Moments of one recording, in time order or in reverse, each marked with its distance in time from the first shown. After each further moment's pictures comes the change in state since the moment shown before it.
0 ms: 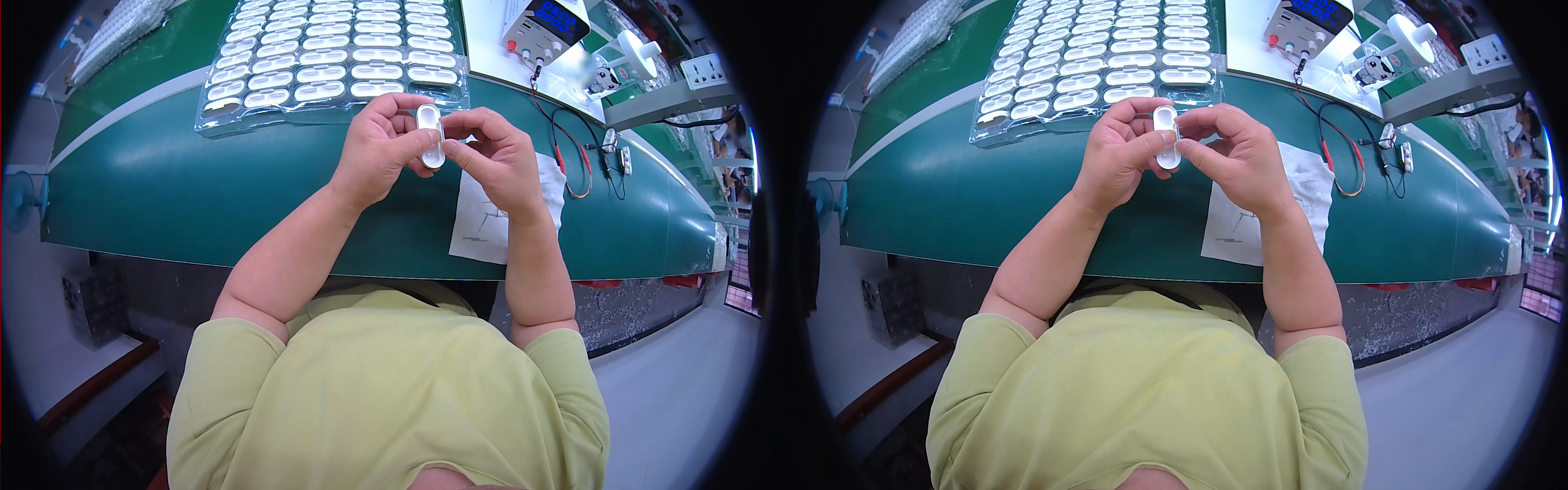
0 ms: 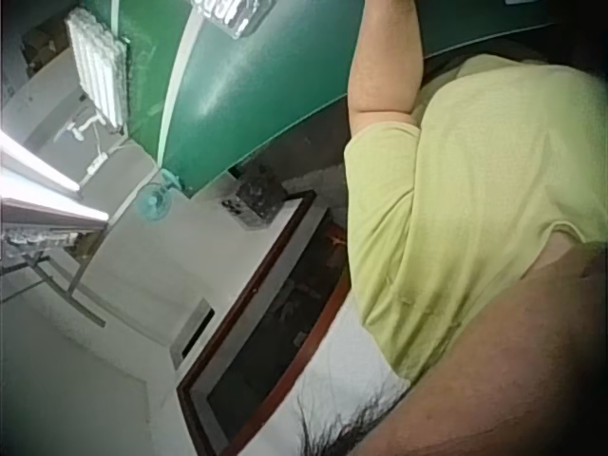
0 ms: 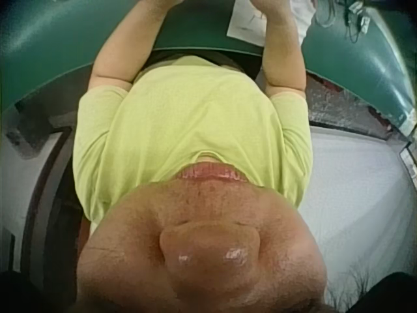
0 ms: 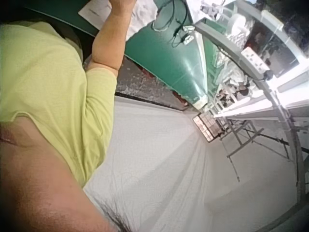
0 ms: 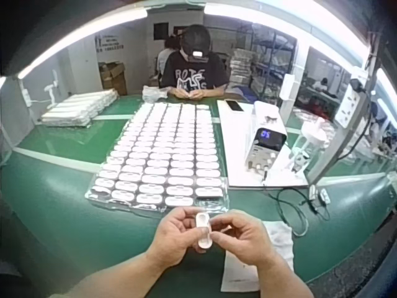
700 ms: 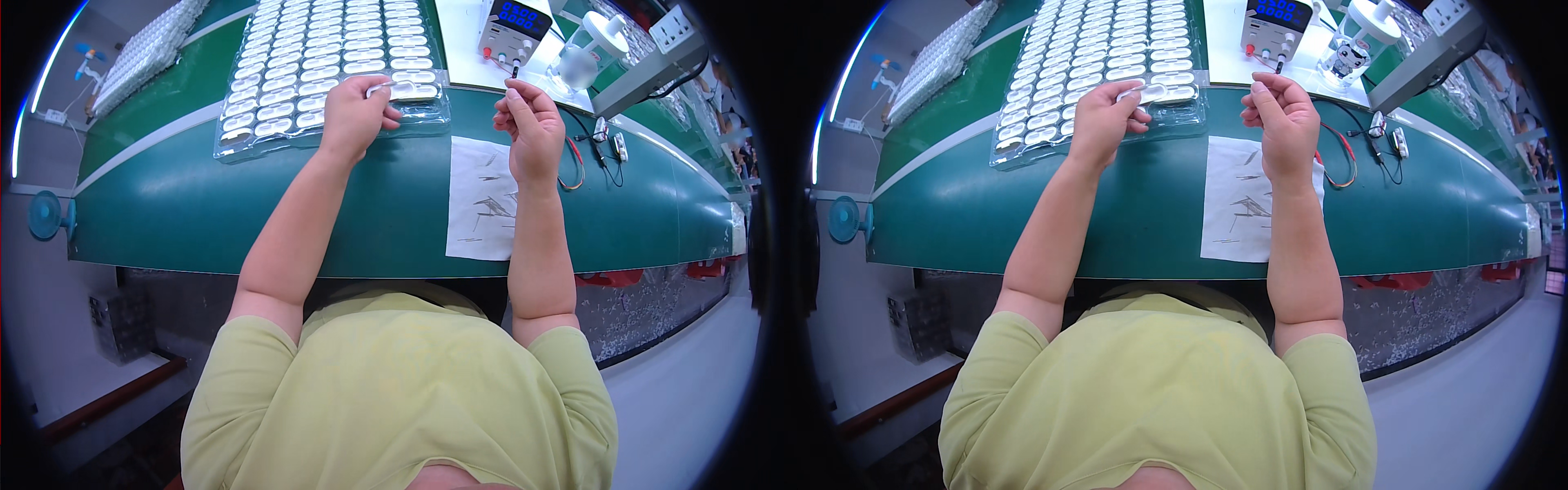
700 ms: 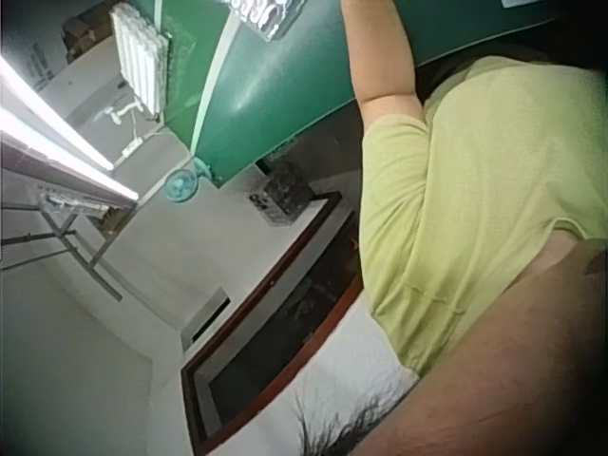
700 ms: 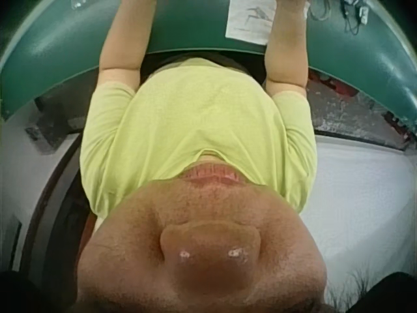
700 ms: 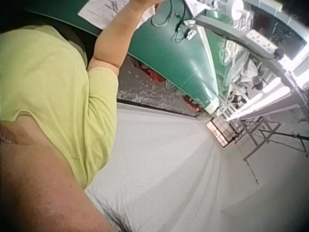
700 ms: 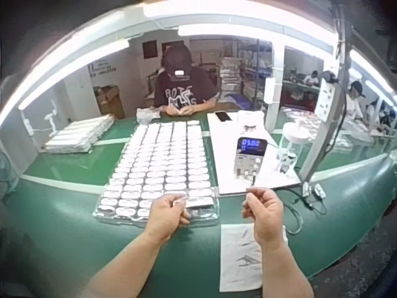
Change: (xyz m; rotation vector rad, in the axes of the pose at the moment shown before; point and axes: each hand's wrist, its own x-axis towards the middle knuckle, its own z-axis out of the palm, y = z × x) left_hand 0.052 0.031 0.000 0.448 0.297 -0.007; right_hand 0.015 0.009 -0.049 0.369 0.561 -0.062
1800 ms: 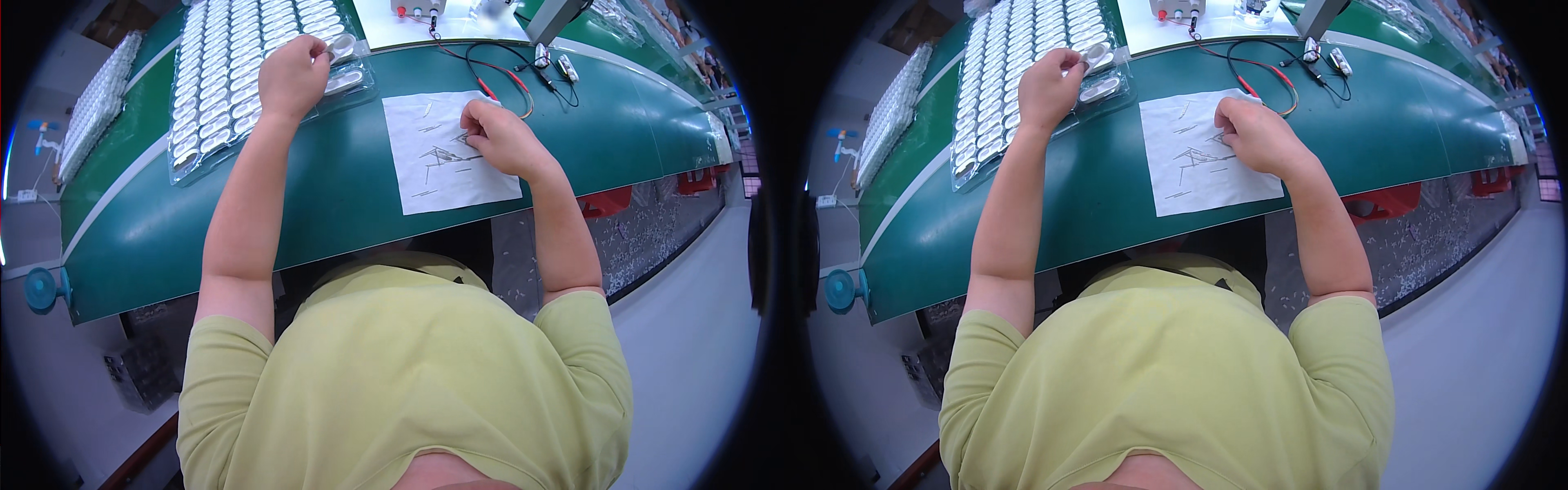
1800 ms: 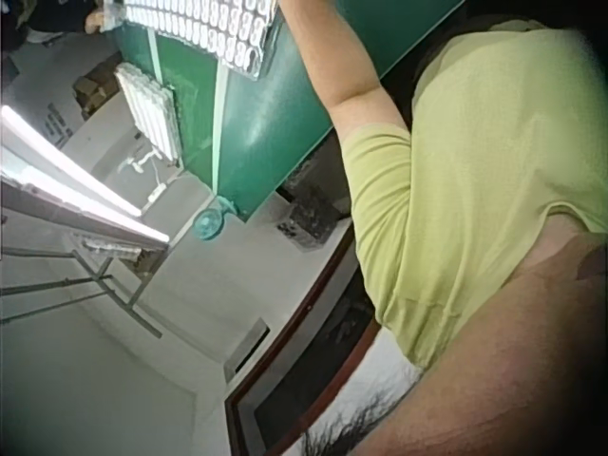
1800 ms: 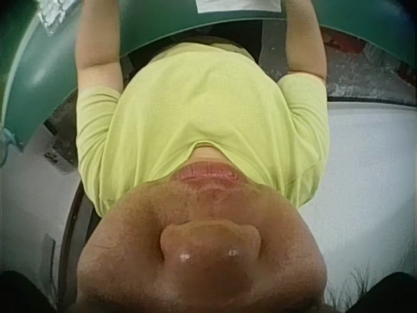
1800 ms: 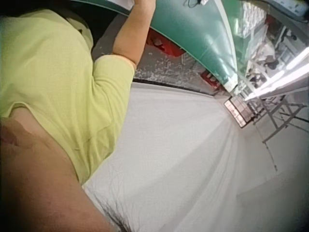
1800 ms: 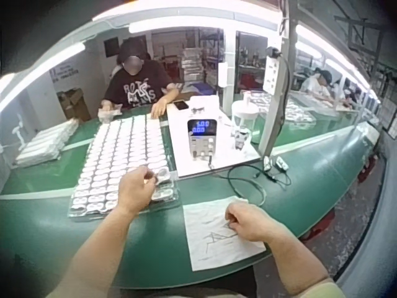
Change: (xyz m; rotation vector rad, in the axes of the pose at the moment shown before) left_hand 0.033 0.002 0.016 0.981 0.051 0.632; right_hand -0.055 -0.042 -0.078 -1.214 -0.556 0.210
